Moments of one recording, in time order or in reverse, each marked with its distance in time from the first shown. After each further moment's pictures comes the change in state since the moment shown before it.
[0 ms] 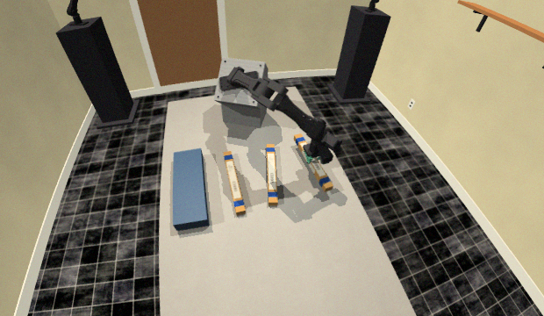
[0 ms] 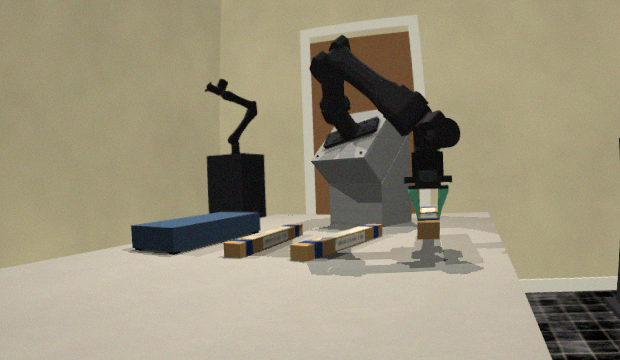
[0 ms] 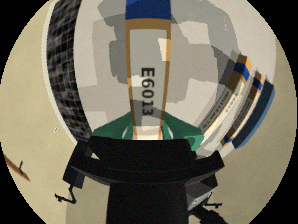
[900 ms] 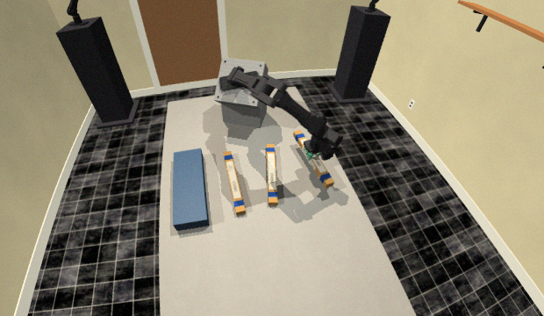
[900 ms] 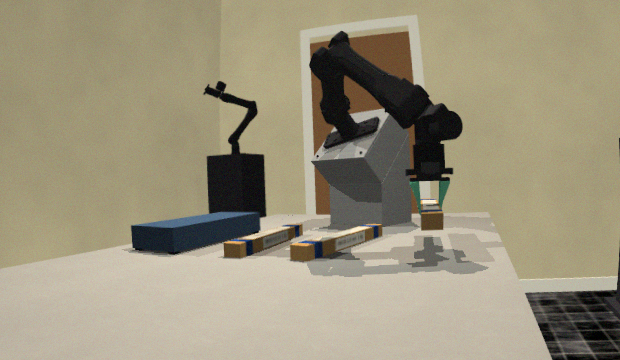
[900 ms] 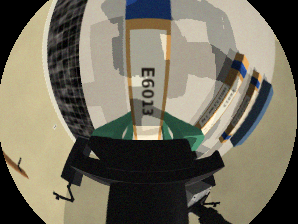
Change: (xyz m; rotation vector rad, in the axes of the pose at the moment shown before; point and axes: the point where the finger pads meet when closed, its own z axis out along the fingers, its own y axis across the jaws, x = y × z) arm 0.009 0.003 -0.016 -0.001 0.012 -0.022
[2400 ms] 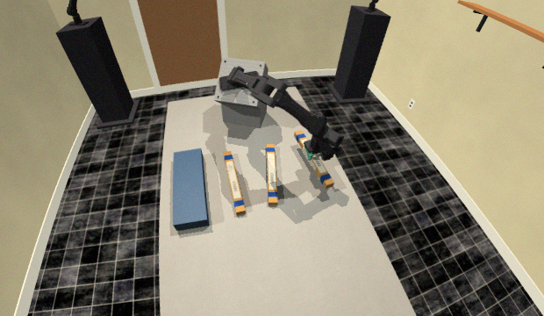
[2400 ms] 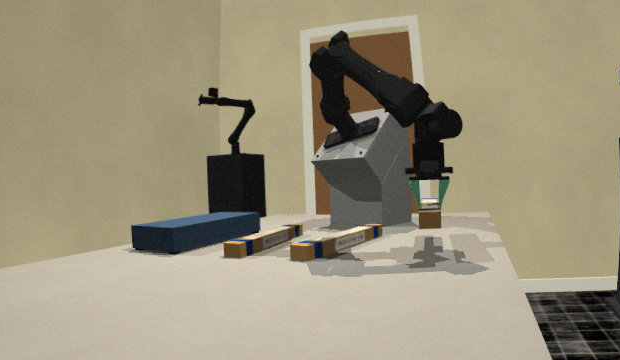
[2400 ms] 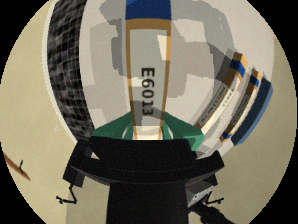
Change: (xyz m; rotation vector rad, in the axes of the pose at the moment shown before) arm -0.005 -0.001 -0.002 0.003 -0.006 0.020
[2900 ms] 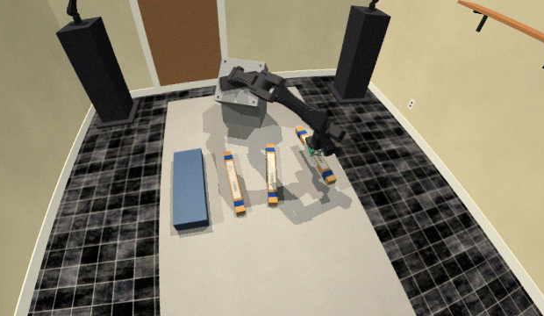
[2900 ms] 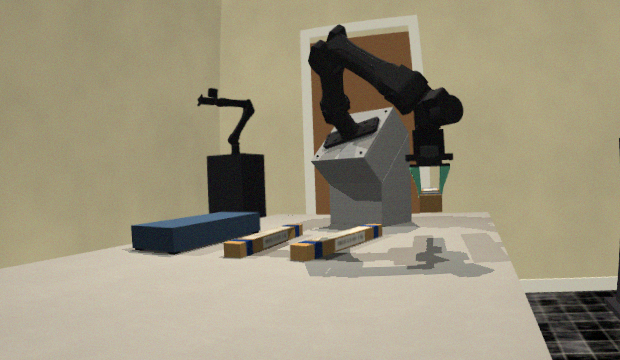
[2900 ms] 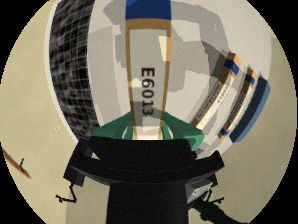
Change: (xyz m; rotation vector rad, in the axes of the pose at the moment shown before) arm -0.002 0.002 -0.028 -0.008 -0.008 0.002
